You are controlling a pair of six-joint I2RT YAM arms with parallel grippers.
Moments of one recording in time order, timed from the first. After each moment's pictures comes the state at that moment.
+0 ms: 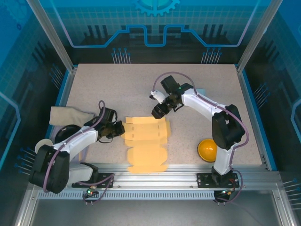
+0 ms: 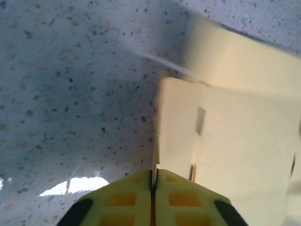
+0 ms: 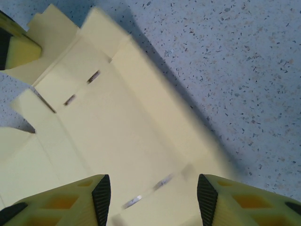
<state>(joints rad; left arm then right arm) -0.27 1.25 0.58 -0.38 0.21 -0.63 0.55 1.87 1.50 -0.82 -0.42 -0.26</state>
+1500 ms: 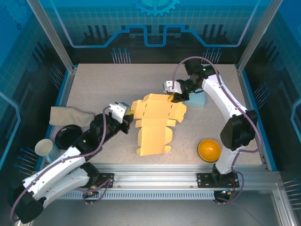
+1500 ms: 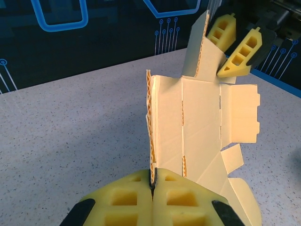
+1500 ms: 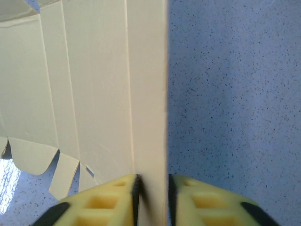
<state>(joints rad) -0.64 0.77 0.56 -0.03 -0.06 -0.09 0.33 1.80 1.77 -1.17 -0.60 -1.32</state>
